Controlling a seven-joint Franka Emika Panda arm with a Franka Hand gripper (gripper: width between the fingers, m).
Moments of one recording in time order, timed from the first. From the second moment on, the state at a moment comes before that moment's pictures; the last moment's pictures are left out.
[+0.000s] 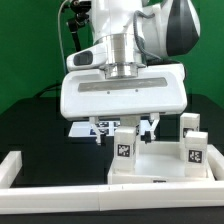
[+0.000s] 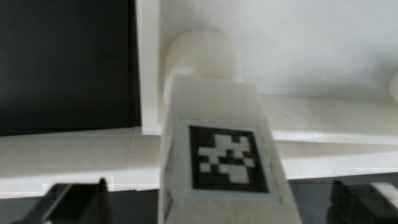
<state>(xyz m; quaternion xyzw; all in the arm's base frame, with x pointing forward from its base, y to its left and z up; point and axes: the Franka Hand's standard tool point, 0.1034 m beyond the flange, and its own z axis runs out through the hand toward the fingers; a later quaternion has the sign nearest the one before) 0.597 -0.011 0.073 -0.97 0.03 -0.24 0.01</state>
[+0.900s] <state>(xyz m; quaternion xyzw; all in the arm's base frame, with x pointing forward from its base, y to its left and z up) 0.596 -0.009 0.071 -0.97 0.04 -0.23 0.02</state>
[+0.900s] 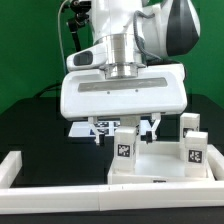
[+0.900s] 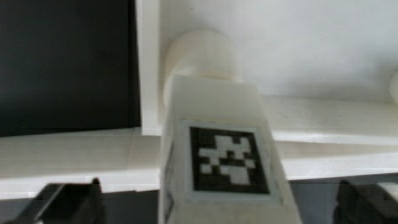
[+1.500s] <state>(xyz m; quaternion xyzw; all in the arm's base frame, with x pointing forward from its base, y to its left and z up) 0.605 -0.009 0.079 -0.99 0.09 -0.04 0.09</state>
